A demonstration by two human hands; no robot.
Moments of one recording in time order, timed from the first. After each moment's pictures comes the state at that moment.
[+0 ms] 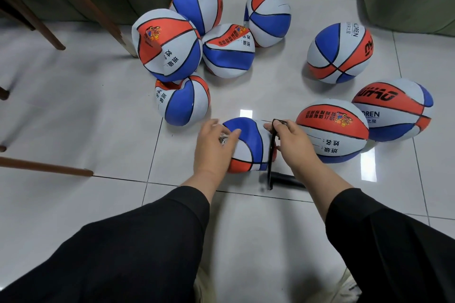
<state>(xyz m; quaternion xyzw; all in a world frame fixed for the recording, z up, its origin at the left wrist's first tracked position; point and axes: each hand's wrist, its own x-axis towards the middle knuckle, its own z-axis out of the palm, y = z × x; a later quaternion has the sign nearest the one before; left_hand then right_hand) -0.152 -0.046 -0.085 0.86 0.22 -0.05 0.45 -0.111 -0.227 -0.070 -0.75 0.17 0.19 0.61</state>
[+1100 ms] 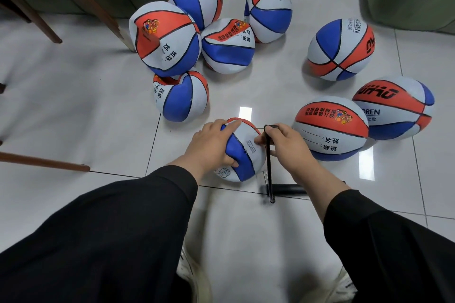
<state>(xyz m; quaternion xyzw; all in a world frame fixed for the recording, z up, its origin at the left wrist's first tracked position) -0.129 -0.016 -0.105 0.96 -0.05 -0.23 0.16 -0.121 -0.224 -0.067 -0.76 0.14 0.25 0.59</state>
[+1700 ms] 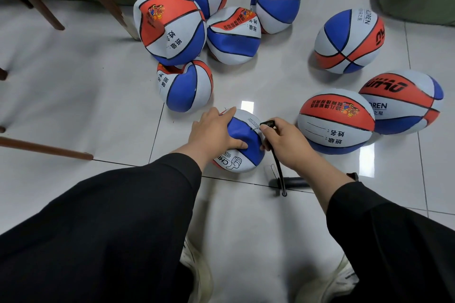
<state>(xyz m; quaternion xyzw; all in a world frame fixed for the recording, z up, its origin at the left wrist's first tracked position) -0.126 -0.018 -0.097 0.96 0.04 -0.22 0.18 -0.125 -0.221 -0.073 -0.85 0.02 0.25 0.46</state>
